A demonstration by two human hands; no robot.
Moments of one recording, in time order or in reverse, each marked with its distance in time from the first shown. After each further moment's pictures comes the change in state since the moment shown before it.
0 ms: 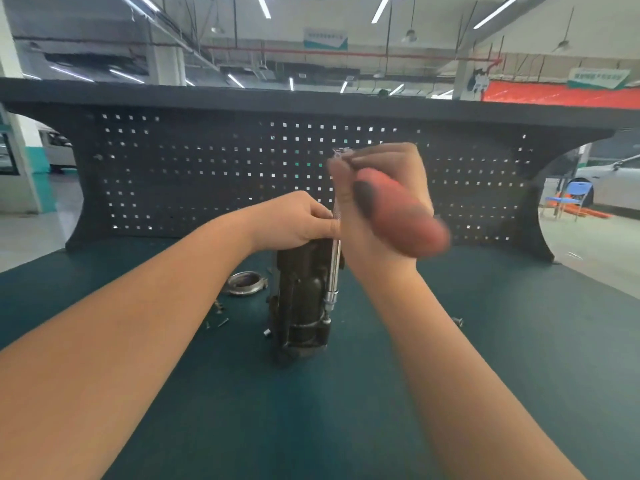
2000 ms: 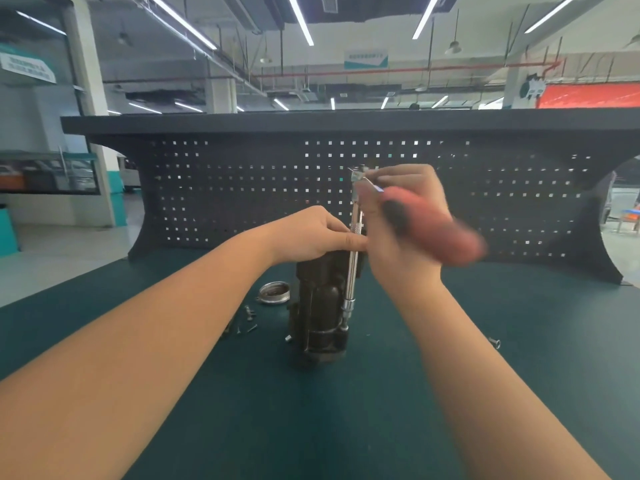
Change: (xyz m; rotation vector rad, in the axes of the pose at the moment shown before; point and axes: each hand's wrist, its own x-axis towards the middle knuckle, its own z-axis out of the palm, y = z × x) left_hand 0.005 -0.006 0.007 0.003 0.080 -0.032; right_hand -0.003 0.010 -0.013 0.124 -0.015 0.071
